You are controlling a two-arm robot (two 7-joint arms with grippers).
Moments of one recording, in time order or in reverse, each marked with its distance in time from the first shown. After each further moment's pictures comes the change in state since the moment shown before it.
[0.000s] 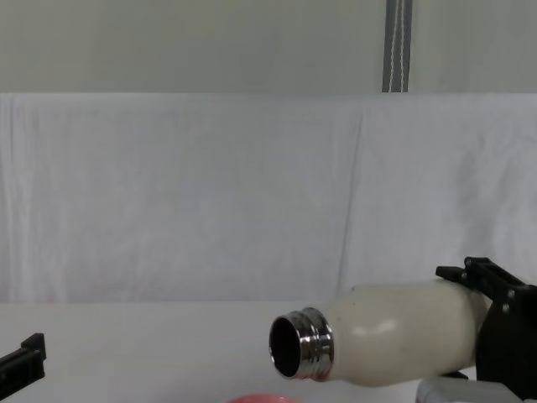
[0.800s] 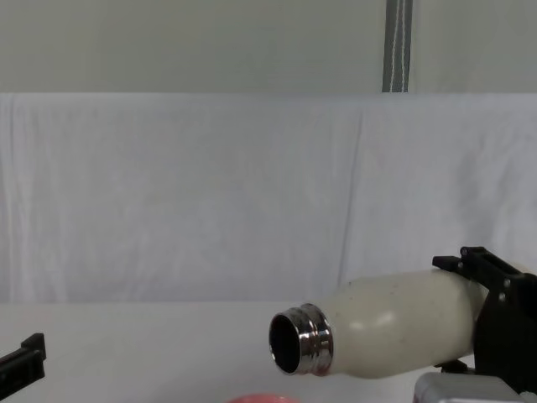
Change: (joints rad) left arm 0.000 0.000 0.000 0.000 0.000 0.000 0.000; right arm 0.027 0.015 -0.016 0.006 -0.019 0.003 -0.007
